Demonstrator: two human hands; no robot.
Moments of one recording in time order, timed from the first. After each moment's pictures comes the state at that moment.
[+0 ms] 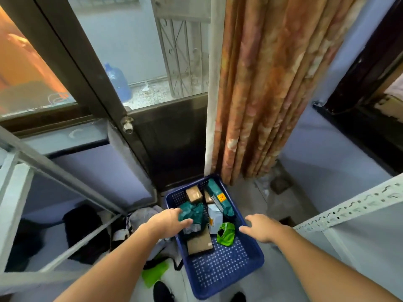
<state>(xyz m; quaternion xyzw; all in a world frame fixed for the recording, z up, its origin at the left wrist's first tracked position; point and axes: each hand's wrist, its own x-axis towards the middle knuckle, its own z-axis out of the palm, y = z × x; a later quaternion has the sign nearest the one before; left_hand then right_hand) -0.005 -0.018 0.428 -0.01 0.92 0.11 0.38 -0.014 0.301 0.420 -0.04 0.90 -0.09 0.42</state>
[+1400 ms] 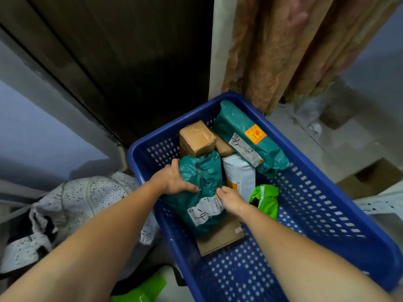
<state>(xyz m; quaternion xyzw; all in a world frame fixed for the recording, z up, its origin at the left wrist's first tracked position) -0.192 -0.101 -0.184 -0.03 0.92 0.18 0.33 -0.124 0.114 -0.257 0.19 0.79 -0.47 0.36</state>
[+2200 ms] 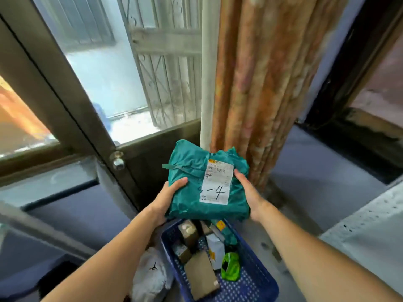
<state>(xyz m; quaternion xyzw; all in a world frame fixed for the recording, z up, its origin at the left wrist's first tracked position) -0.130 -0.046 0.481 -0.11 0.60 0.75 0.24 -0.106 0.203 0.493 0.24 0.53 -0.78 0.22</state>
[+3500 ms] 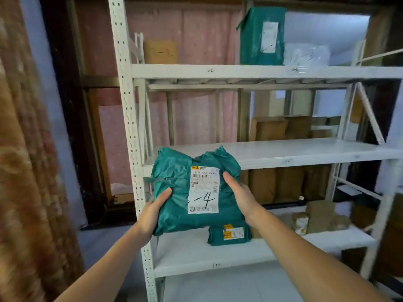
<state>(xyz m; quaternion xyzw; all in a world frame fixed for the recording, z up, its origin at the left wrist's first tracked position) 0.138 0.217 0.779 0.41 0.41 0.64 0.50 0.391 0.291 0.819 0.34 0.55 -0.61 -0.46</state>
